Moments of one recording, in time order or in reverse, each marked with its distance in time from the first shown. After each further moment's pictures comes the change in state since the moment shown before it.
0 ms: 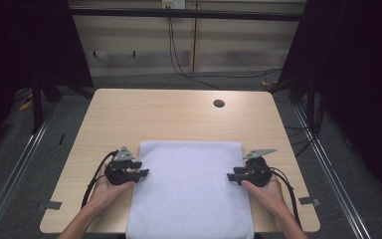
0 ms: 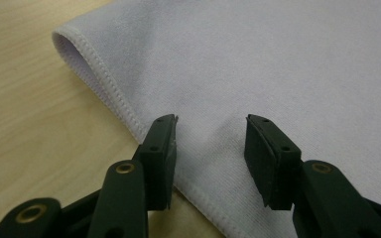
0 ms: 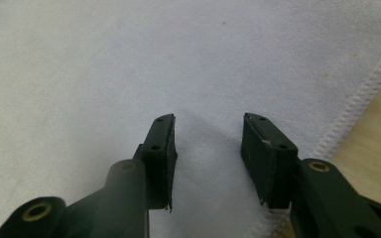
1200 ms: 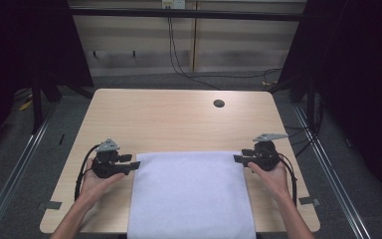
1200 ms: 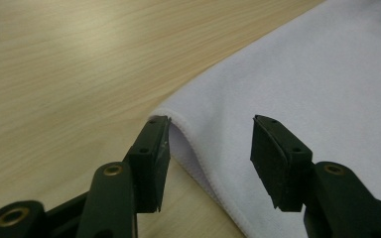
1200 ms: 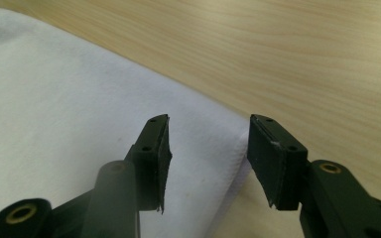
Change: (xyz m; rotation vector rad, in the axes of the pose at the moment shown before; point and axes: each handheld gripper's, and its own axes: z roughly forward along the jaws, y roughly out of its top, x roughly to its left) left arm 0.025 0.009 -0.030 -0.079 -0.014 -0.113; right arm -0.029 0.033 -0.020 -0.124 -0.084 0.046
